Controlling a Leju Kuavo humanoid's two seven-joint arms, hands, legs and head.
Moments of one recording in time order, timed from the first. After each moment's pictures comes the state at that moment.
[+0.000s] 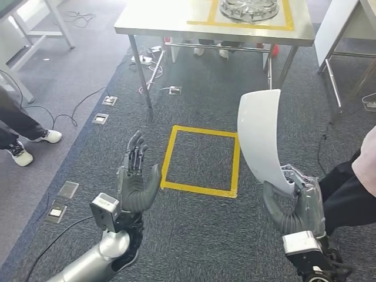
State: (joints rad) left arm -0.12 0.18 -0.59 -1.67 0.14 0.62 -0.57; right arm -0.17 -0.20 0.78 -1.82 0.22 -0.47 -0.33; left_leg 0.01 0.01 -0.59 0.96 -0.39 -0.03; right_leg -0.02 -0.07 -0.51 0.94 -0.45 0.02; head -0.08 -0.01
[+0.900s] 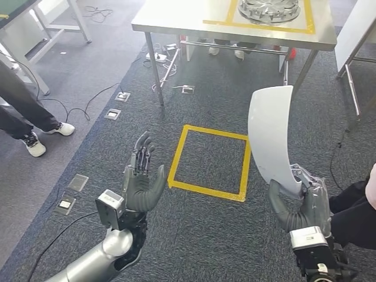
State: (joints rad) left arm -0.12 0.18 -0.59 -1.67 0.15 0.59 -0.55; right arm -0.18 -0.20 0.77 -1.81 0.20 -0.48 -0.31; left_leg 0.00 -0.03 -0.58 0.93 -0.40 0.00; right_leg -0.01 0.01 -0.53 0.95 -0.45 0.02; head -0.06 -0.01
